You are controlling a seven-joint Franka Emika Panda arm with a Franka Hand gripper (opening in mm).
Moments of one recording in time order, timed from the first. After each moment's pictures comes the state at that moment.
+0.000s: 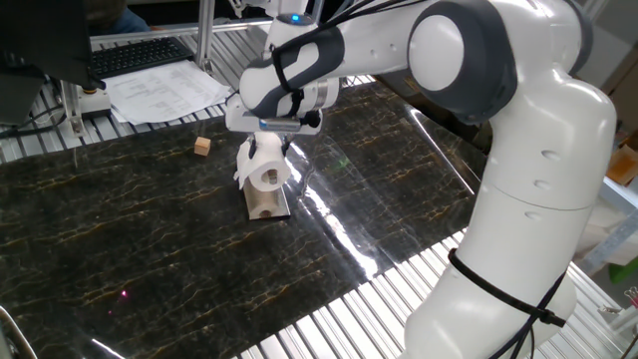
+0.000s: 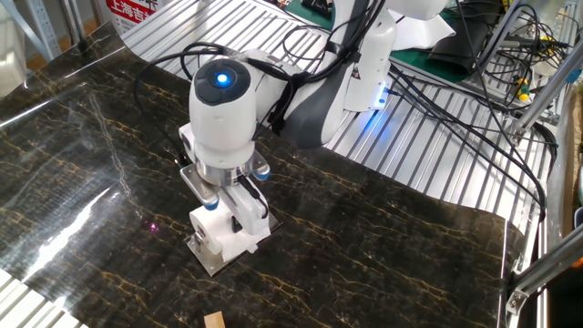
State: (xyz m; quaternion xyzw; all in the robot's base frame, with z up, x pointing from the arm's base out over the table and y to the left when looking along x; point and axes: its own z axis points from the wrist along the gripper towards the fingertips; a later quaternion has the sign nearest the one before) arm 0.570 -0.030 0.142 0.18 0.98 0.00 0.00
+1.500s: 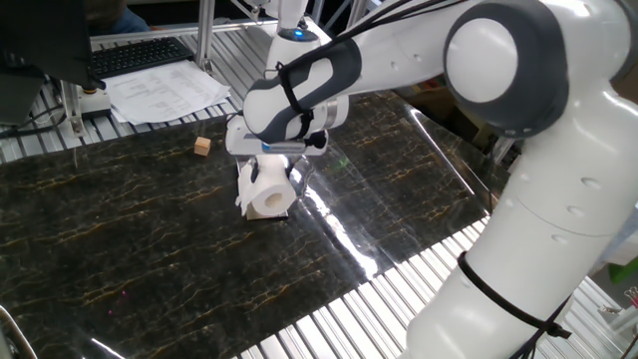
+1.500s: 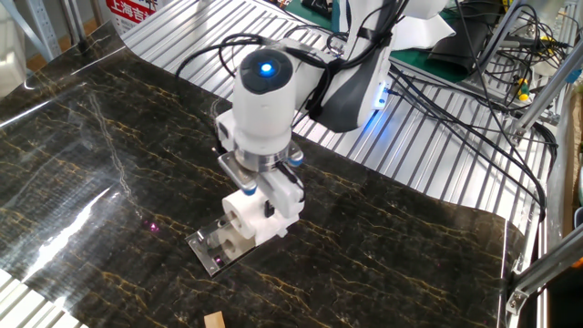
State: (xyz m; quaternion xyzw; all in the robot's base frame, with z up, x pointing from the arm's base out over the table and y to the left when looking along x) arm 0.500 0.003 0.147 0.17 0.99 0.00 -0.02
